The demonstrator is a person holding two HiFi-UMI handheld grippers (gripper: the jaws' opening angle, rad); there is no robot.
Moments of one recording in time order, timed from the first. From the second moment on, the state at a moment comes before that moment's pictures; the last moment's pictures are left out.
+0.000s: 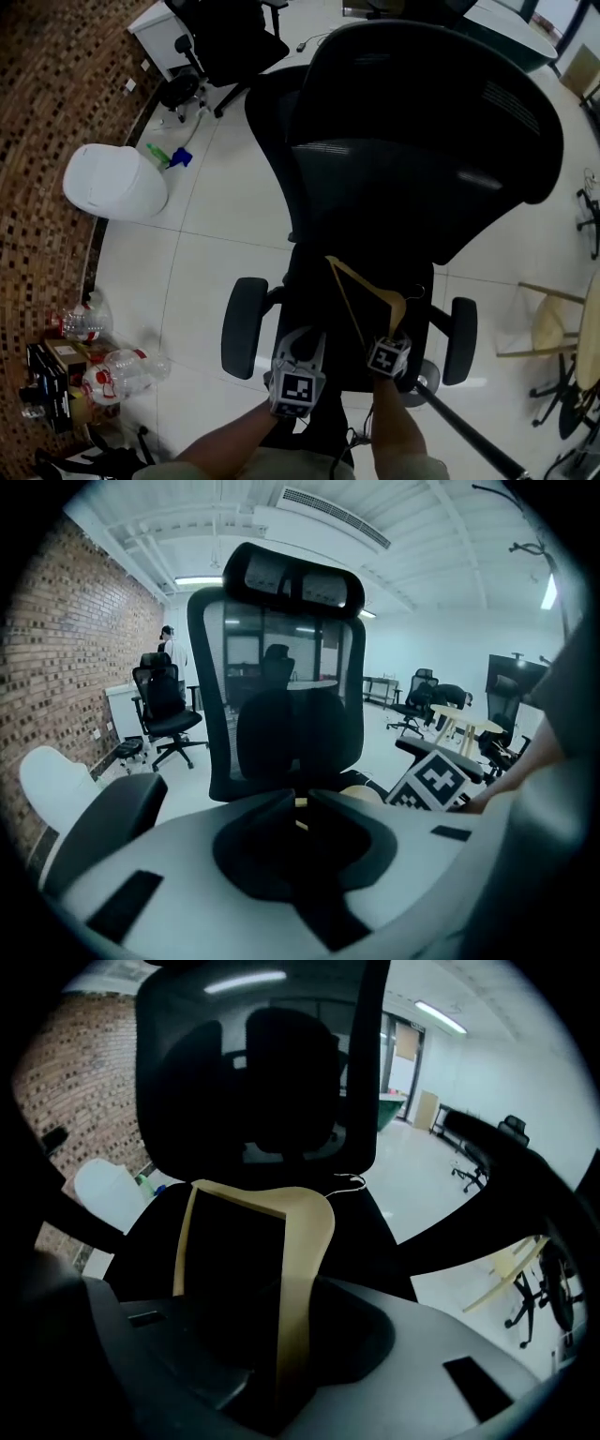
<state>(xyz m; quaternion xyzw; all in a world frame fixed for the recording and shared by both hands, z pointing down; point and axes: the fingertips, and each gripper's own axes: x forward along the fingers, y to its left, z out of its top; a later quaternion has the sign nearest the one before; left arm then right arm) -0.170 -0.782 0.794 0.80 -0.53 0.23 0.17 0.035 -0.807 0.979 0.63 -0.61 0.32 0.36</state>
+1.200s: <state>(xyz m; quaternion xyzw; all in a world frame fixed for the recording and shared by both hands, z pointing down) -0.146 -0.367 0.460 0.84 -0.54 0.05 0.06 0.033 -0.406 0.486 0.66 -0.70 -0.13 0.22</state>
